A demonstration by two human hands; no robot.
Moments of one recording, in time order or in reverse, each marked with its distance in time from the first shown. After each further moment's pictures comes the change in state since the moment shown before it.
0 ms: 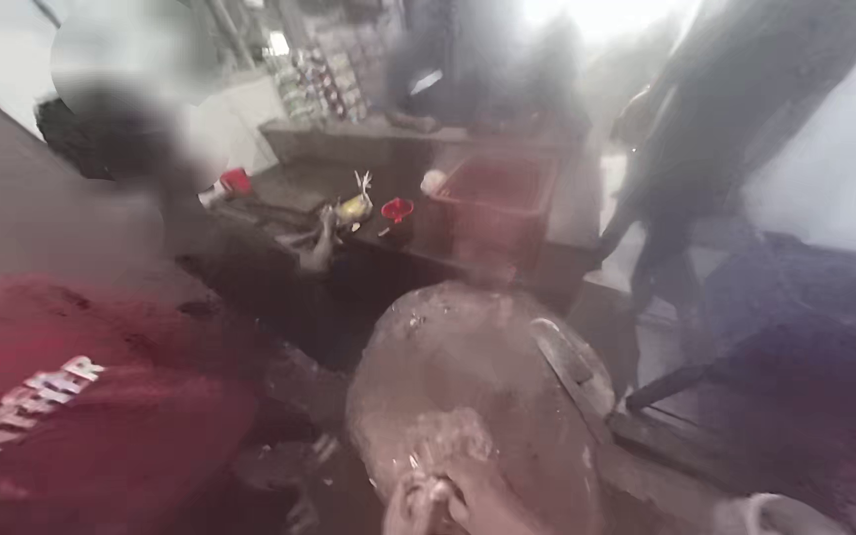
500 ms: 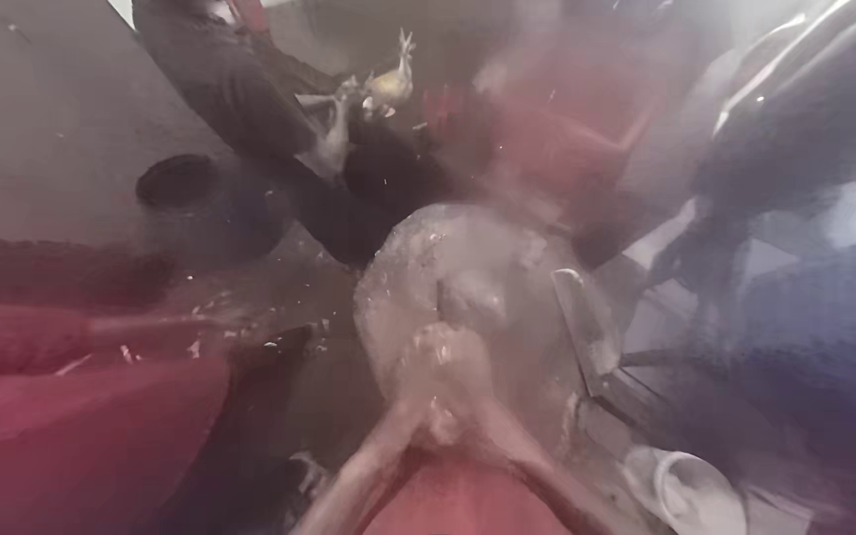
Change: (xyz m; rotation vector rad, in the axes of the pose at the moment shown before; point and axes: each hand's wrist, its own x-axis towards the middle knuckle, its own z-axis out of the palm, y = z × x) left_hand 0.021 -0.013 -0.011 -0.410 -0.461 -0.042; right_hand 0.007 0.013 -0.015 0.162 0.050 0.011
